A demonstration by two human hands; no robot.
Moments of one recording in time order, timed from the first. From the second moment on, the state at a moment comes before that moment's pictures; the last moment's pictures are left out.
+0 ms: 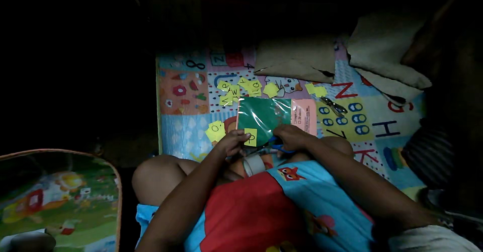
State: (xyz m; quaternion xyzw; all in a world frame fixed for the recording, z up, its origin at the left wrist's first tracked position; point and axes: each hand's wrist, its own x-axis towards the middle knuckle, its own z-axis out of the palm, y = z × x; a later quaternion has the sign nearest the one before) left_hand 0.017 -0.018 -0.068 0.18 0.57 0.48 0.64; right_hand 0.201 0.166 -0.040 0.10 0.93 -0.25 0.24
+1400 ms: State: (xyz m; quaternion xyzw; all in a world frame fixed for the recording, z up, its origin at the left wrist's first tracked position) left_hand 0.026 -0.019 -0.059 0.14 0.58 0.51 0.62; right_hand 0.178 0.119 -0.008 0.32 0.74 -0.59 0.07
